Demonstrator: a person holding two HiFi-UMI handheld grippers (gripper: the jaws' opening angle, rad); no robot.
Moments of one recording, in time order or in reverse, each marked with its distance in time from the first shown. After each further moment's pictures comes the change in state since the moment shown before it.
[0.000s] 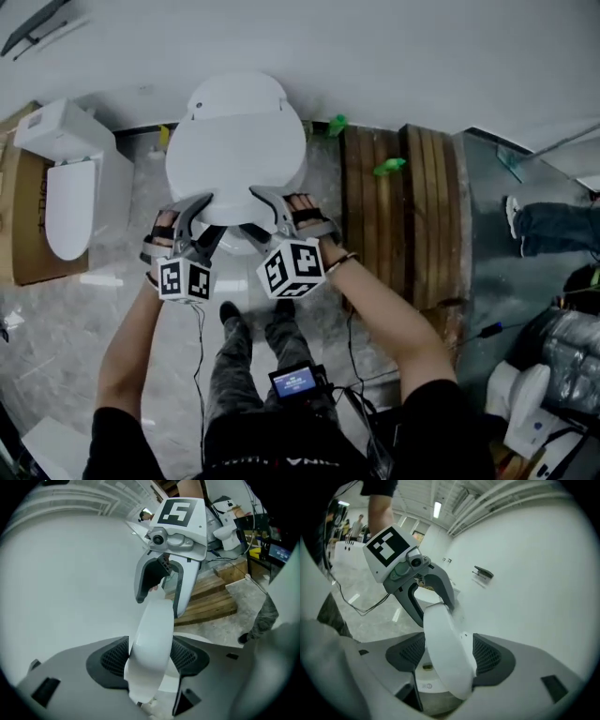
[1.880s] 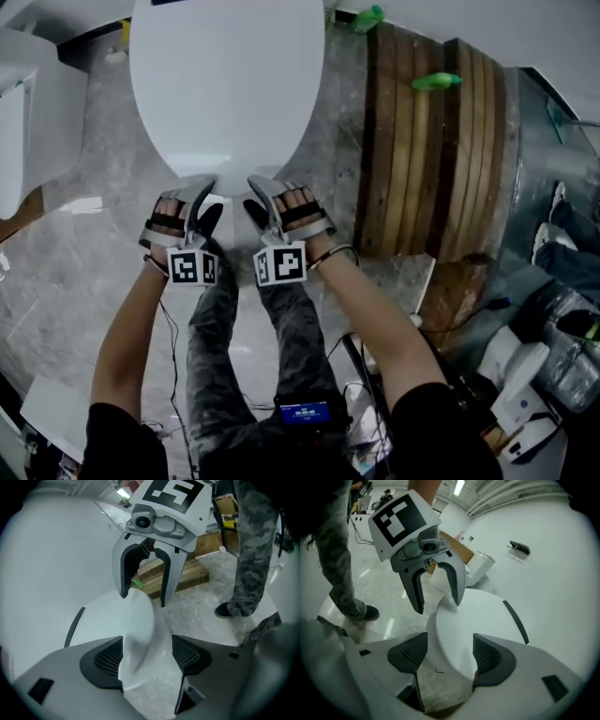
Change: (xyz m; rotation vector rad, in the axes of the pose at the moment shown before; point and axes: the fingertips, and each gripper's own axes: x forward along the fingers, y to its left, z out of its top) left arm 0.128 -0.317 -0.189 0.140 0.143 -0.231; right arm 0.149 0.269 -0.229 -0.164 0.202 0.047
